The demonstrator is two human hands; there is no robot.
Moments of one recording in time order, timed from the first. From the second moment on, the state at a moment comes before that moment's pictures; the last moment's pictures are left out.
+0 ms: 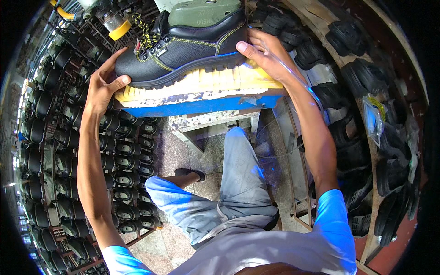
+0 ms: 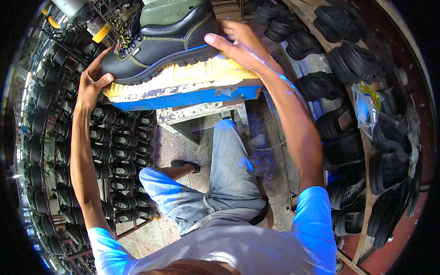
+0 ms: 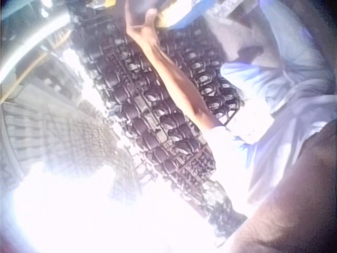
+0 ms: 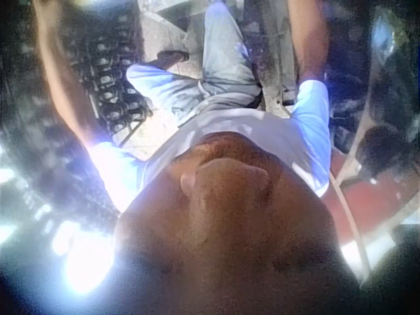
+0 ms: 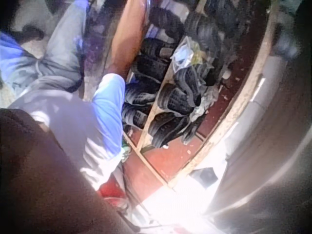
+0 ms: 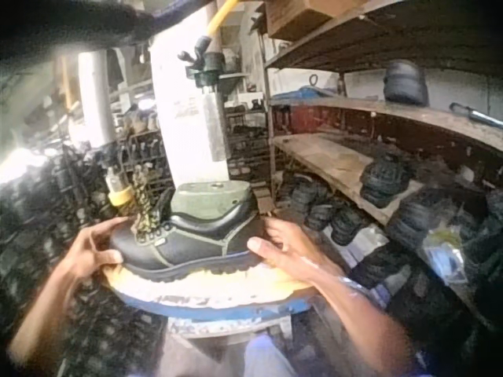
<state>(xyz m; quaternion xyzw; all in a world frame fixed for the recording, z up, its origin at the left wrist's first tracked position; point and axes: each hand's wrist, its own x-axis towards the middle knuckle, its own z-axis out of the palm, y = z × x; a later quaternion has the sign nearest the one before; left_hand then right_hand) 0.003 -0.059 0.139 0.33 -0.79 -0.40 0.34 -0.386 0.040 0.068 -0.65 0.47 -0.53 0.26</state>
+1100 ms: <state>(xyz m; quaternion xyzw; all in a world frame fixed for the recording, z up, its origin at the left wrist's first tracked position) -0.039 0.121 0.015 0.11 -0.88 0.07 0.46 -0.346 0.172 -0.033 -0.32 0.42 -0.78 0.34</state>
